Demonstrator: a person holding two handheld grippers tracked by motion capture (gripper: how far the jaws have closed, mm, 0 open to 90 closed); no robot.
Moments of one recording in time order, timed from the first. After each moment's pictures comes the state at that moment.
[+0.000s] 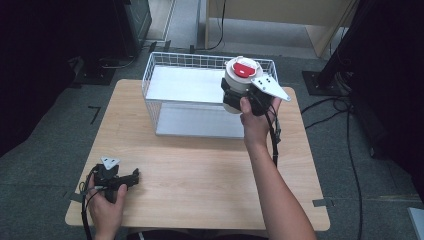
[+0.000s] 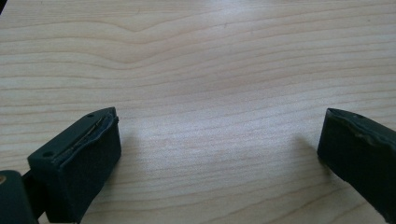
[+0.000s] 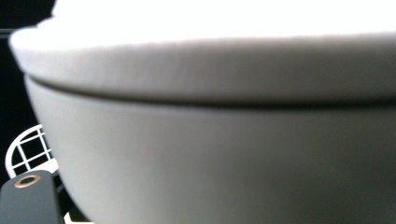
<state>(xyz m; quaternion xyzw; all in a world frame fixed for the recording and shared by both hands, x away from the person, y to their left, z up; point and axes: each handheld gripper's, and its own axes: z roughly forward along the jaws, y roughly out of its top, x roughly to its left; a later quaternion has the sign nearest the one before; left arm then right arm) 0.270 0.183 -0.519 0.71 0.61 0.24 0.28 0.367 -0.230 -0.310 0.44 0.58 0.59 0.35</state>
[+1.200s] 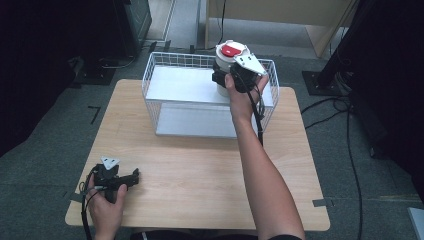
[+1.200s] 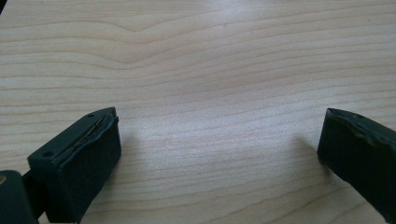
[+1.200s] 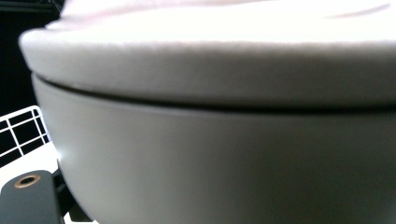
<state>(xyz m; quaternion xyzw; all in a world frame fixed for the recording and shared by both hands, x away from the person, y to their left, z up) 0.270 0.183 -0.519 0.70 0.61 0.24 0.28 0.438 -0.202 -0.309 0.47 0.58 0.54 0.39</state>
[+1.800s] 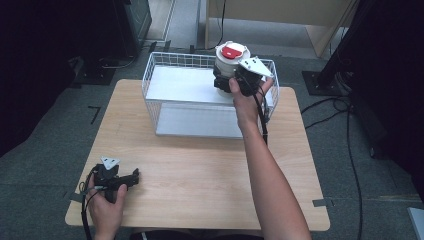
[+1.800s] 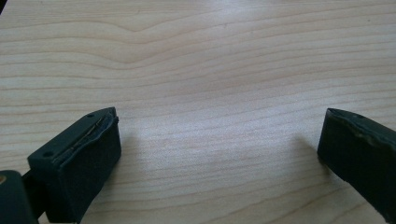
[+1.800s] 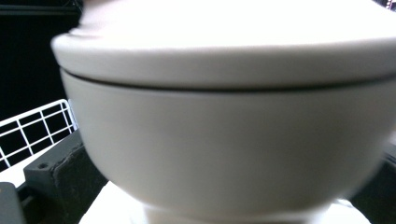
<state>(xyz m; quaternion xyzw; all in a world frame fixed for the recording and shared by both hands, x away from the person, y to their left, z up) 0.270 0.183 -0.519 0.71 0.61 0.24 0.28 0.427 -0.213 -0.310 0.46 0.59 0.56 0.36</state>
